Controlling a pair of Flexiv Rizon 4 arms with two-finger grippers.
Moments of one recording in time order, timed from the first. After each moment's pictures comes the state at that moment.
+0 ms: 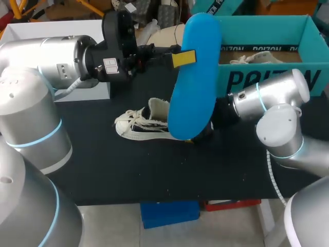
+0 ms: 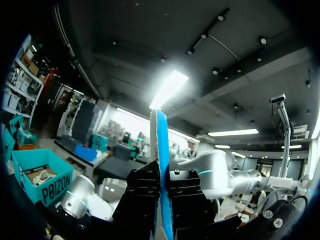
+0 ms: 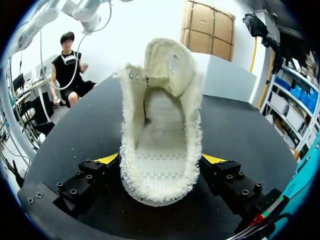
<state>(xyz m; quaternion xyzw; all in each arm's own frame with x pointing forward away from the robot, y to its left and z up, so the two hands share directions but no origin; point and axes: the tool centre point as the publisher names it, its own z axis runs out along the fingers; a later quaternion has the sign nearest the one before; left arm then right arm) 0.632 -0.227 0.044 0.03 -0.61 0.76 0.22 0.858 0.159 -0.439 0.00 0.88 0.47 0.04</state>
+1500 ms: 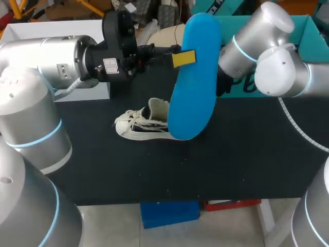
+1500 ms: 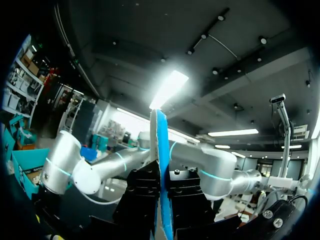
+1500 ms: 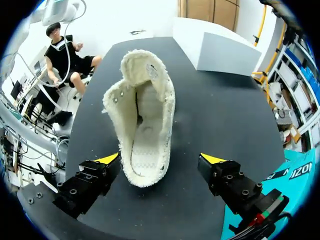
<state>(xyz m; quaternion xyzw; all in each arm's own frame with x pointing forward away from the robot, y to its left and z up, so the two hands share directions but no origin) 0.632 -0.227 0.044 0.03 -0.61 0.76 0.22 0.882 0.142 -0.365 0.03 0.97 0.25 -0.02</state>
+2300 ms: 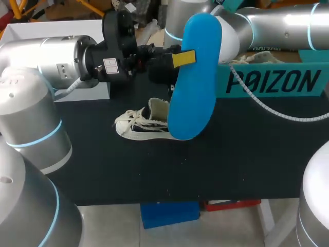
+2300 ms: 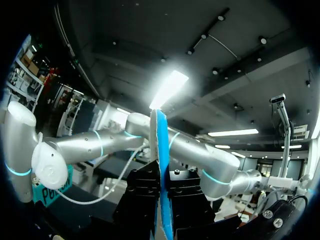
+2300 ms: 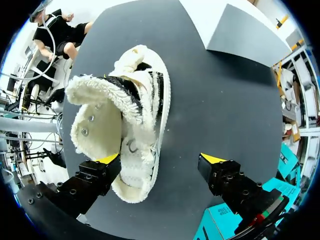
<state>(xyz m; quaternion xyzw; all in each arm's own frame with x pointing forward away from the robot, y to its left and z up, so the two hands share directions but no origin) 0.632 -0.227 0.044 0.03 -0.61 0.76 0.22 0.905 0.196 -0.373 0.01 1.00 0.04 -0.03</state>
